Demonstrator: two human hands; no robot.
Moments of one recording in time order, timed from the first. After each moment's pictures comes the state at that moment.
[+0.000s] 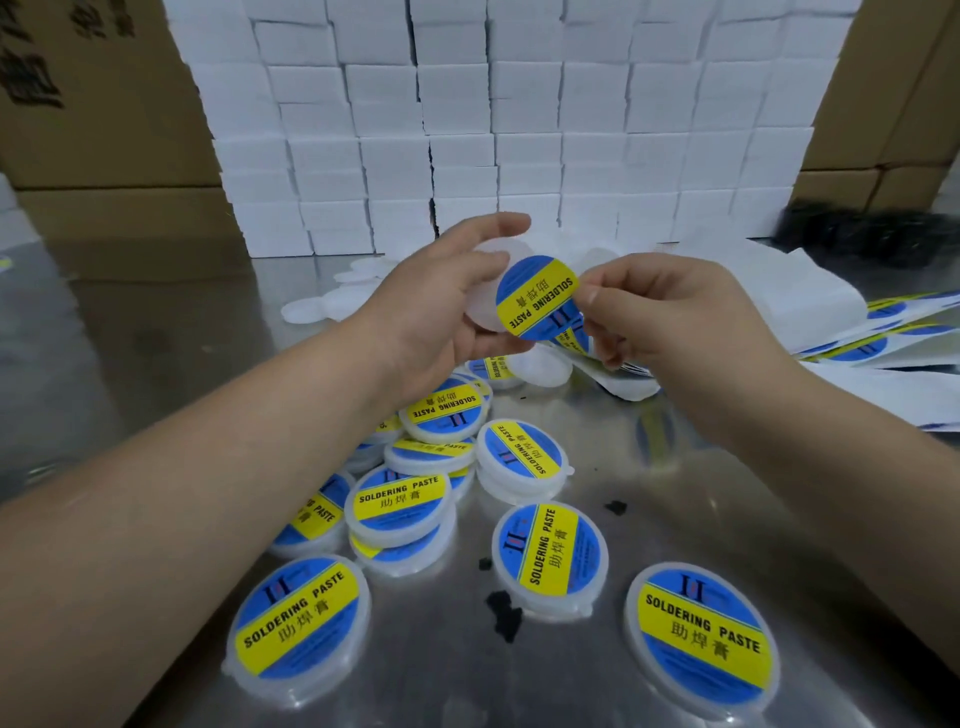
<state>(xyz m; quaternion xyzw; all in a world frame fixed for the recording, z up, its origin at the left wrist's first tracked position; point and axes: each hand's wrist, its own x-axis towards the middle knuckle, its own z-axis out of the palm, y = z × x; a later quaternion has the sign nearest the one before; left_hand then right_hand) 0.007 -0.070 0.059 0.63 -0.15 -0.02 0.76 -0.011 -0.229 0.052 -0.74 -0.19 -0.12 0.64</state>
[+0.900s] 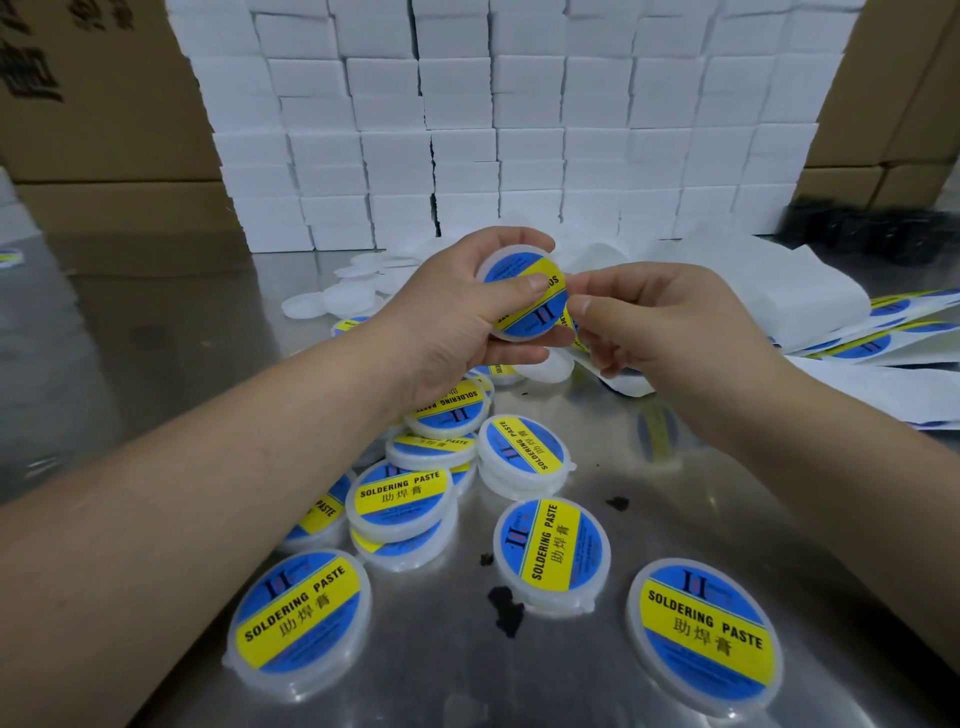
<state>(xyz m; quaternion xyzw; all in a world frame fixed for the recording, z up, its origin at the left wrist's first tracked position) 0.007 -0.072 0.050 0.65 -0.21 -0.02 0.73 -0.011 -0.228 0.048 -0.76 -0.21 -0.08 0.61</state>
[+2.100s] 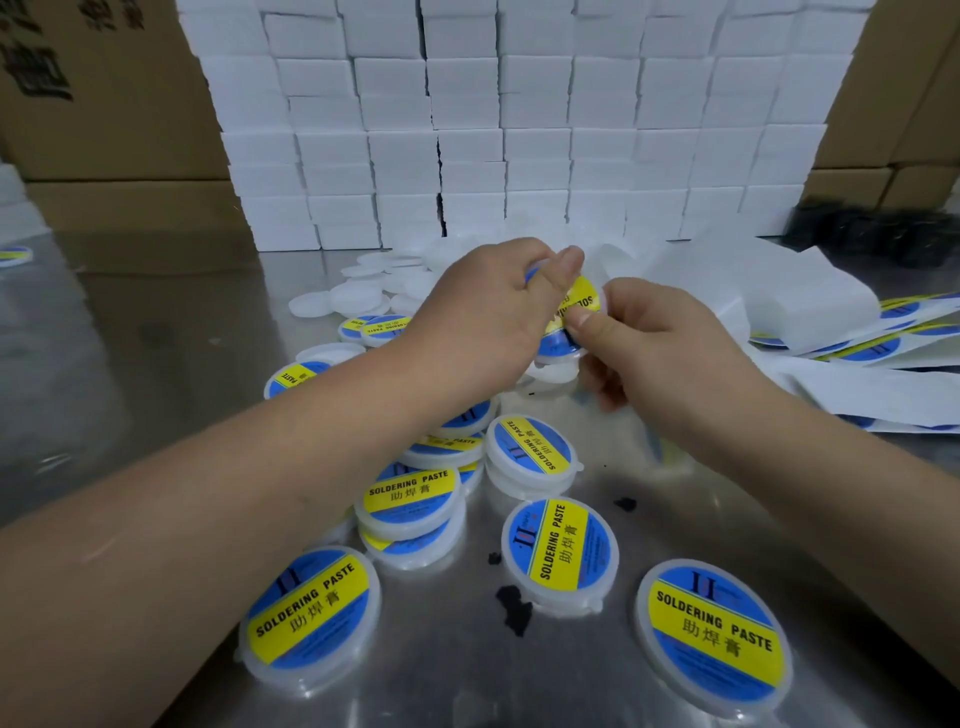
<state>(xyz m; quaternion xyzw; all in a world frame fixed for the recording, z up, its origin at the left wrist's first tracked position) -0.006 -0.085 0.054 0.86 -0.19 0.21 0.41 -0.011 -0.223 0.036 -0.83 -0.20 -0.13 0.51</state>
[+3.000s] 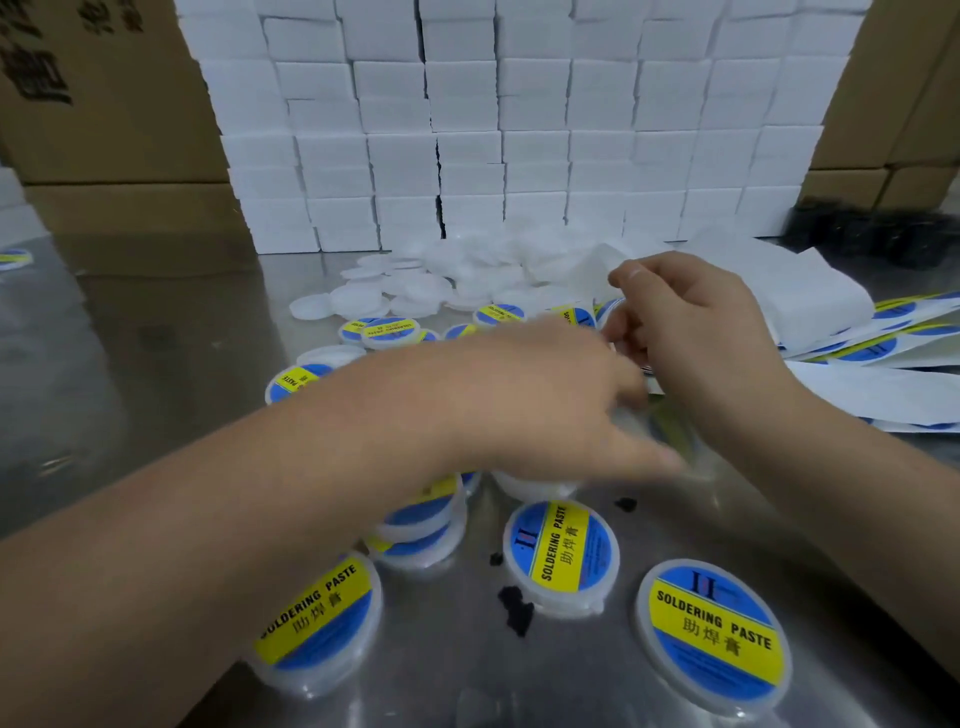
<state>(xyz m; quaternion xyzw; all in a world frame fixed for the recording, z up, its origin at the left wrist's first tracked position) -0.040 -0.102 0.066 0.95 -0.31 0.02 0.03 -0.001 -0.231 0.038 -0.78 -0.10 -0.21 0.59</state>
